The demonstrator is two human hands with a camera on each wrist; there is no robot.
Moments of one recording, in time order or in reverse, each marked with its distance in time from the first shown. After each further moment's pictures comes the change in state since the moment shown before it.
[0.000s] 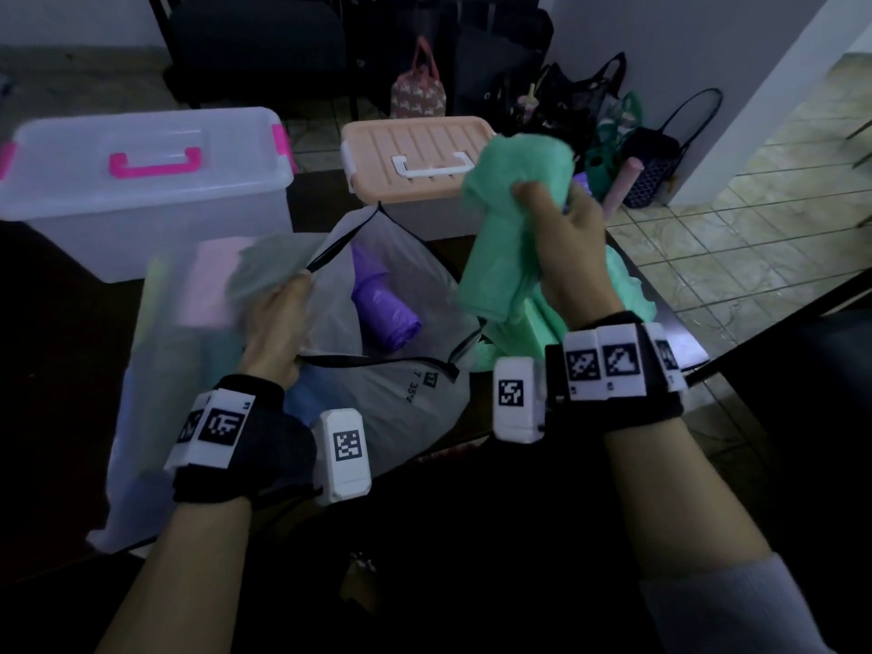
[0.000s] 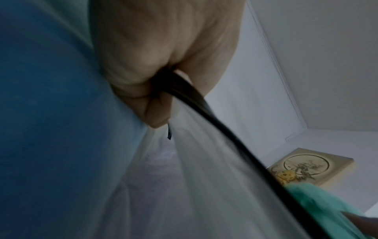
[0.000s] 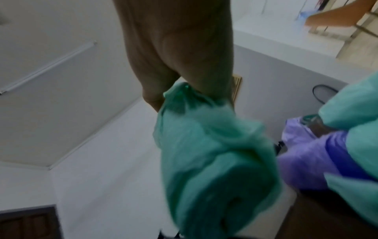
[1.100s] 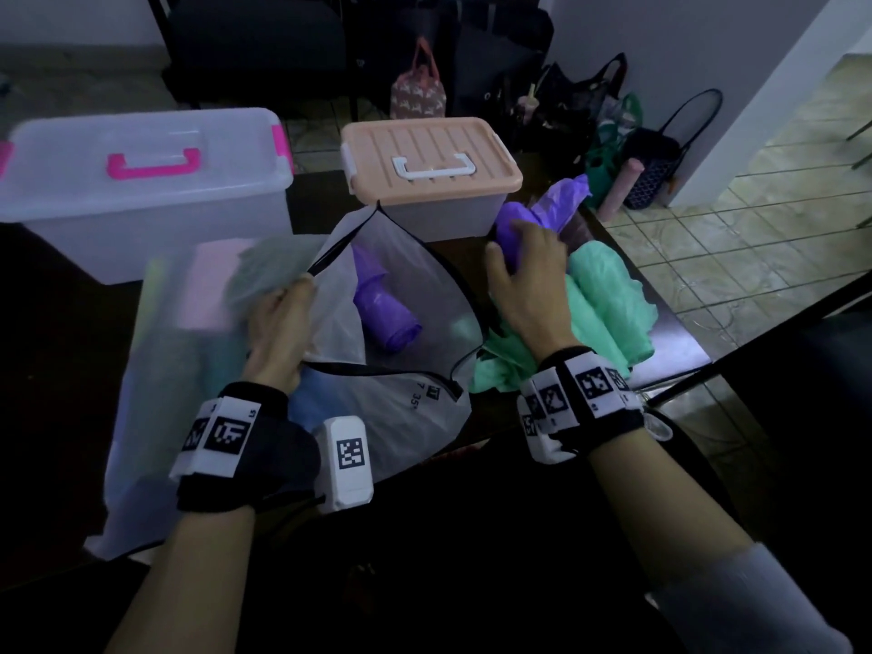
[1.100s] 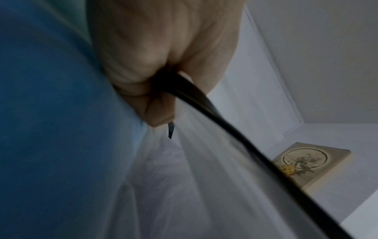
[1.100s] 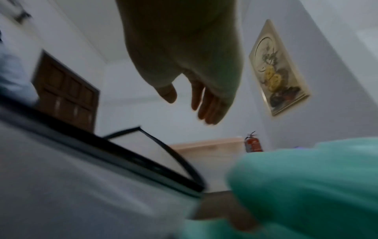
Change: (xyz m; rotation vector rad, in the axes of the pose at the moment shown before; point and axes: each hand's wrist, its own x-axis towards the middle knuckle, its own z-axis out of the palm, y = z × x) left_hand 0.004 -0.008 0.002 0.068 0.039 0.133; right_hand 0.002 0.061 -0.002 -0.831 0.012 -0.328
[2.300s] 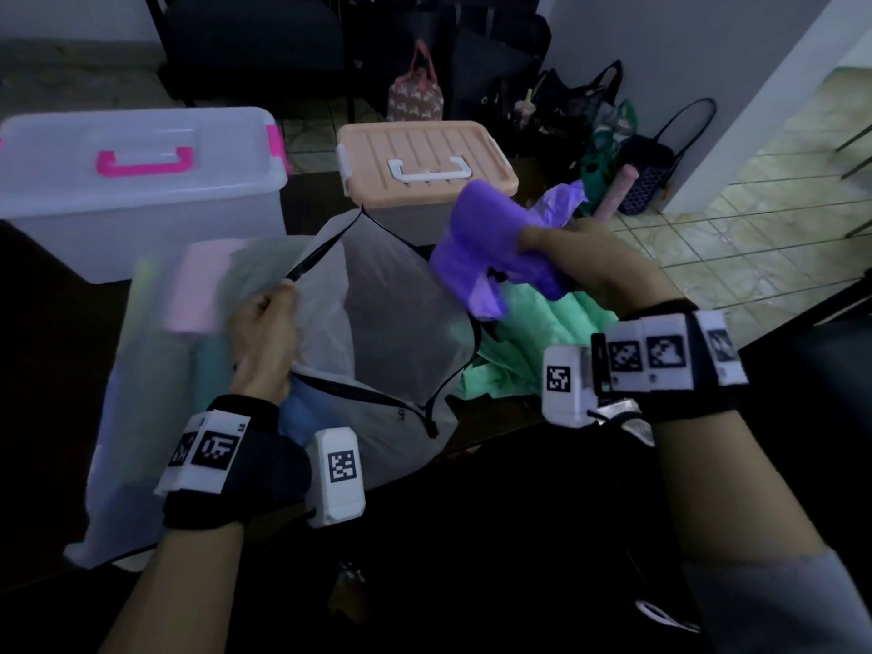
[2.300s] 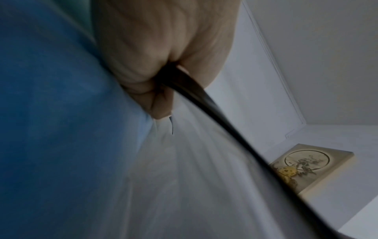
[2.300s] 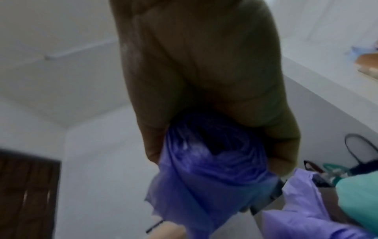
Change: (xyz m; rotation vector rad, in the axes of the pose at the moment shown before) left_hand 0.006 -0.013 -0.004 -0.106 0.087 0.028; right_hand 0.040 -0.013 -0.066 0.062 -0.449 0.407
